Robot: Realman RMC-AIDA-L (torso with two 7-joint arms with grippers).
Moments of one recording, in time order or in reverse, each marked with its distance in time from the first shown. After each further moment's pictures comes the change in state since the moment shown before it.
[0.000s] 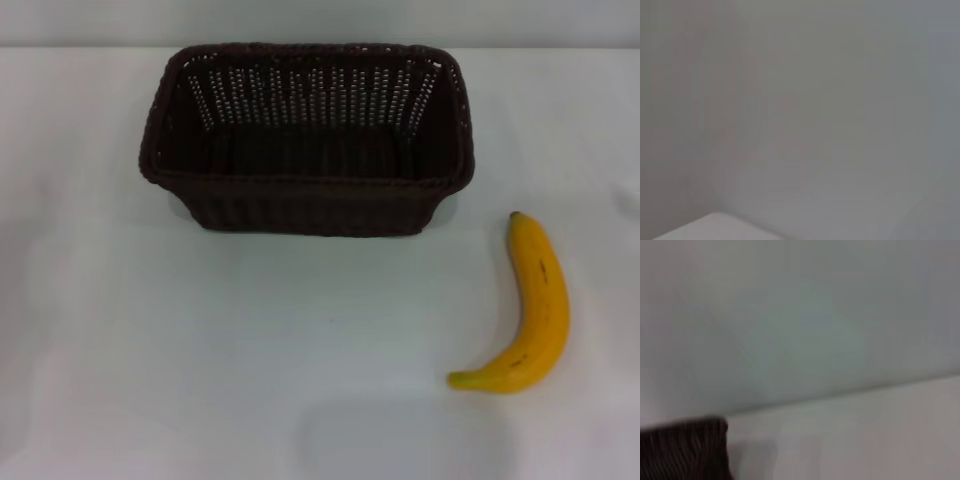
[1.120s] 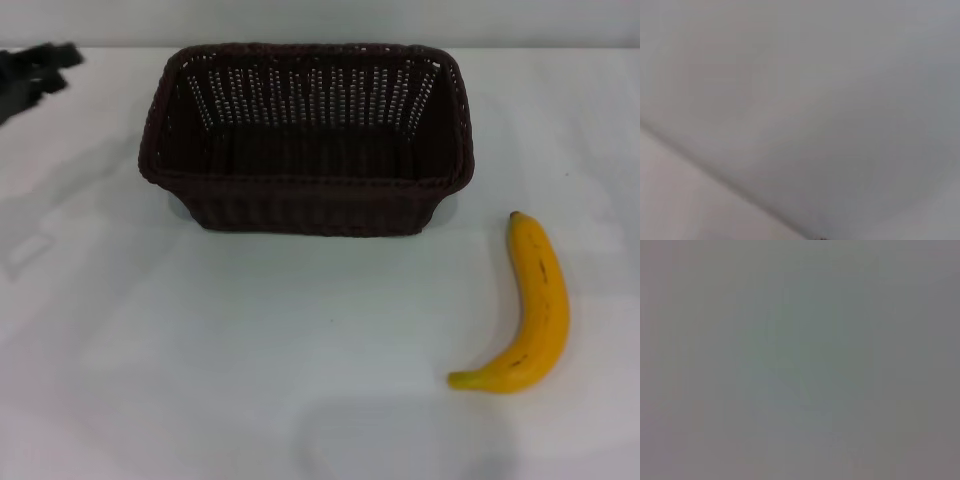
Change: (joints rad) left arm -0.138 0.141 0.363 0.428 0.706 -0.159 -1.434; right arm 0.285 0.013 0.236 1.127 1.393 0.108 -2.020
